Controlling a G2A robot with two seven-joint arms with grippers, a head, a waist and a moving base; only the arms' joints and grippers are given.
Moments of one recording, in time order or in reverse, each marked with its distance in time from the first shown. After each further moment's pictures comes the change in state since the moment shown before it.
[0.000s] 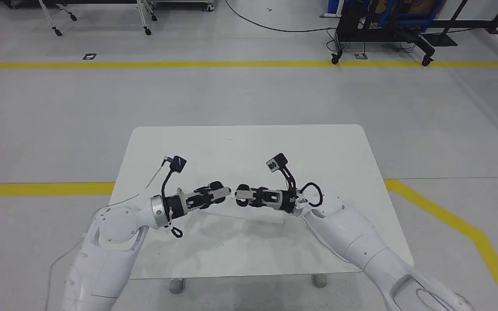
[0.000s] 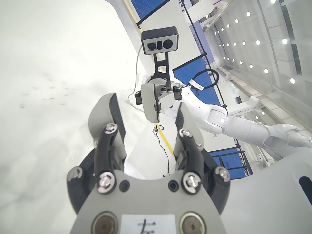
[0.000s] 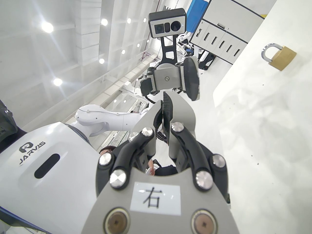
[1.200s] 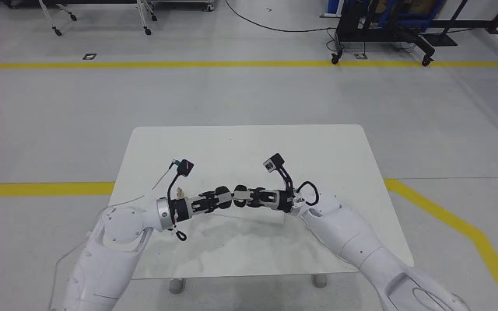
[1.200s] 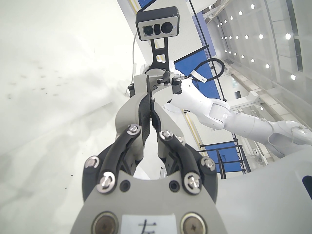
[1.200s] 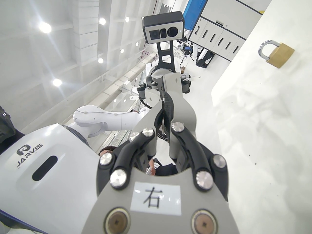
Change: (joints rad) left arm -0.012 0.022 0.051 0.000 0.000 0.024 0.008; right arm 0.004 -0.029 0.015 0.029 -0.015 0.014 0.023
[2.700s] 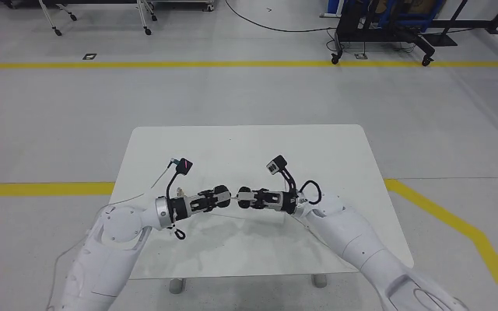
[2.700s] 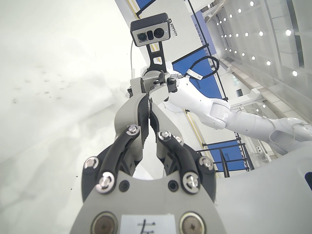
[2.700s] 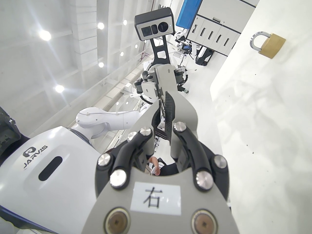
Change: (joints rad) left arm -0.018 0.023 0.020 0.019 -0.012 -0.043 0.021; right arm -0.017 -0.001 0.040 0.026 0.002 0.047 0.047
